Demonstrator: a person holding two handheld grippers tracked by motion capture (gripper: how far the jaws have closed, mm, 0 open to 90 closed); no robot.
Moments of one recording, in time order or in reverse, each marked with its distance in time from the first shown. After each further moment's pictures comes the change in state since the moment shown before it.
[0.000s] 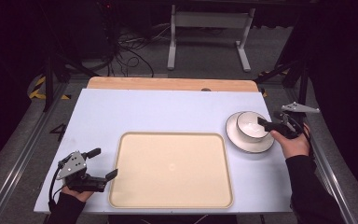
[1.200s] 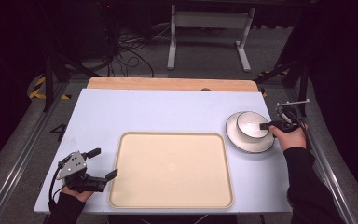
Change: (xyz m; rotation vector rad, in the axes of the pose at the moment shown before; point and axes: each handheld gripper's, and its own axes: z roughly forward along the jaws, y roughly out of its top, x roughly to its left) left arm 0.000 0.000 0.000 0.003 0.001 0.002; right arm -0.020 0.002 0.031 0.396 0.010 0.241
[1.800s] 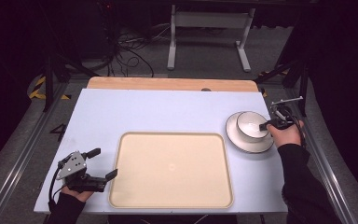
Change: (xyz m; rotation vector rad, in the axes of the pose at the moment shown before) left arm 0.000 0.000 0.000 -0.002 0.001 -0.004; right arm 0.012 0.009 0.006 0.095 -0.032 0.047
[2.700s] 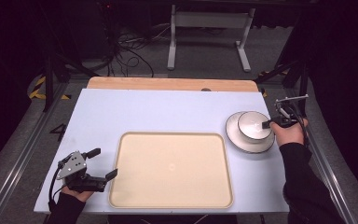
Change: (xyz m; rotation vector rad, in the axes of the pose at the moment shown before) left arm 0.000 0.000 0.000 0.005 0.004 -0.001; right arm -0.001 0.002 -0.017 -0.024 0.010 0.038
